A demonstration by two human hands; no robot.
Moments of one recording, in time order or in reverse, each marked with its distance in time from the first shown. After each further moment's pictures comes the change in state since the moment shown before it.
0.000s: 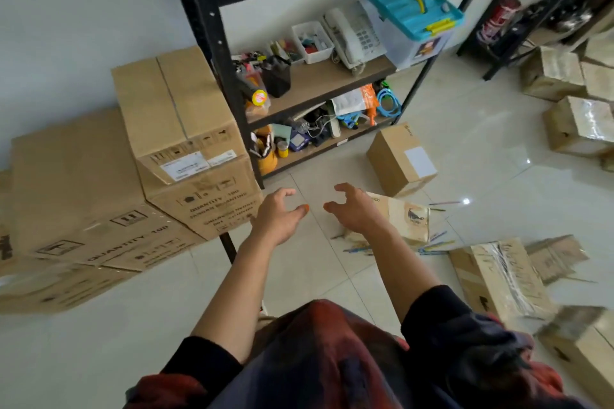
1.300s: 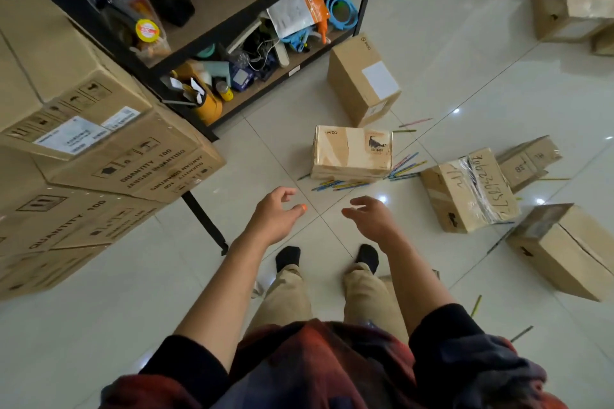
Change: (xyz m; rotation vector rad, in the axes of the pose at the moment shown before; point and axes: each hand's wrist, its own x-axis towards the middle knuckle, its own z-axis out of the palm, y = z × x) left_hand -0.017 0.015 0.170 0.065 -0.312 -0.112; right_hand -0.031 0.228 -0.024 0.390 -0.105 0.384
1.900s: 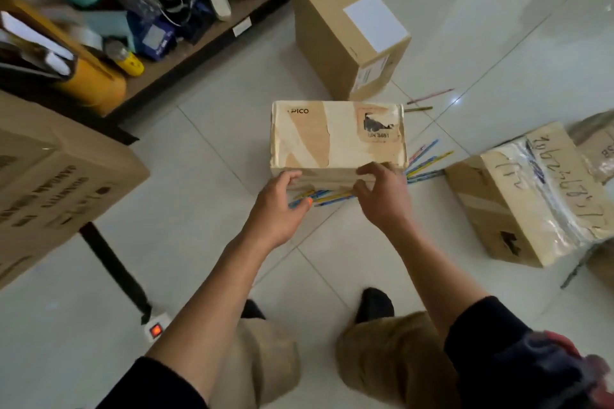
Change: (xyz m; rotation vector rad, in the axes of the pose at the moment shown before) left_hand 0.322 -0.102 0.187 0.153 0.082 0.267; right_hand 0.338 0.133 0.014 -0.224 0.402 -0.286
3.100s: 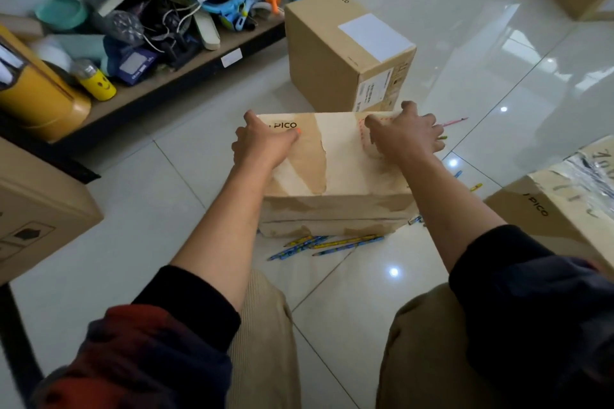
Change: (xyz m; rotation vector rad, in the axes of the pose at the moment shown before) left_hand 0.198 -0.020 0.023 -0.010 0.441 -0.150; right_hand 0.174 0.027 0.036 0.025 0.339 0.144
